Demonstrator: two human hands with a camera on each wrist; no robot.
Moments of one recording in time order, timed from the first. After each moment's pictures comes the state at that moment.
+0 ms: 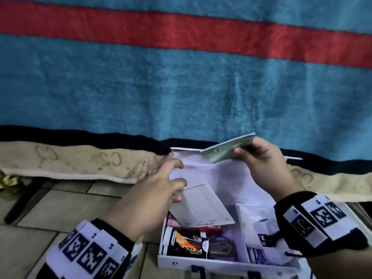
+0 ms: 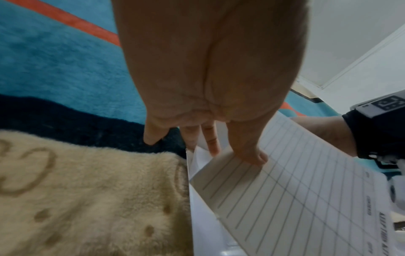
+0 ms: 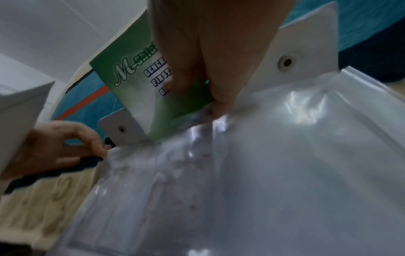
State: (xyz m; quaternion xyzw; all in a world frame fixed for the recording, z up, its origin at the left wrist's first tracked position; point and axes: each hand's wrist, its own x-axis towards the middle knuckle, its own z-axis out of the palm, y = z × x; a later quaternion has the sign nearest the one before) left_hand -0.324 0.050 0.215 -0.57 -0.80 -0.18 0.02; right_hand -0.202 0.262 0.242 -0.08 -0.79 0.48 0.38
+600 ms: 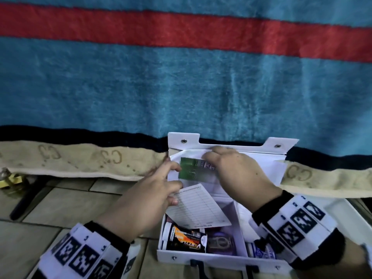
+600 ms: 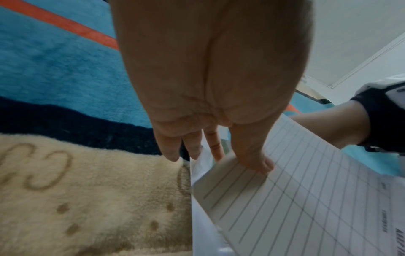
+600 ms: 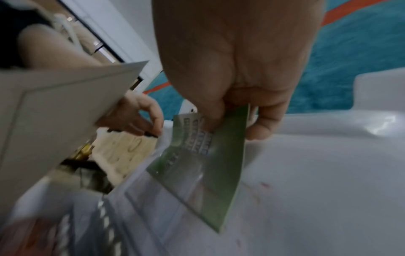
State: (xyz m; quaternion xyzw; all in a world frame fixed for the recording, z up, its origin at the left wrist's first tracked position) left_hand -0.318 0.042 0.220 -0.57 -0.80 -0.19 -0.03; right_hand -0.210 0.216 0.253 -0.14 -0.98 -0.01 0.14
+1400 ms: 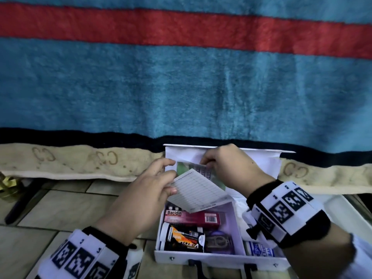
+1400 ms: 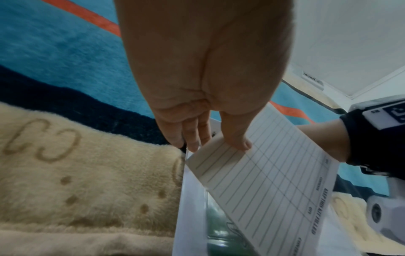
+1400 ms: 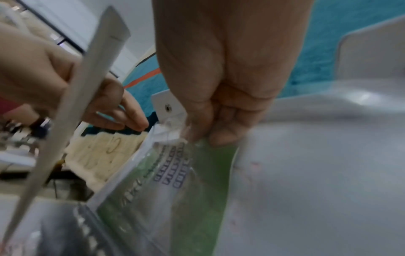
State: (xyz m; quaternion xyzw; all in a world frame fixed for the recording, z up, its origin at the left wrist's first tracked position) left_hand -0.315 0.046 0.217 -0.52 -0.81 -0.29 -0.01; right_hand -0.226 0.233 0.251 -0.20 -0.97 0.10 0.07
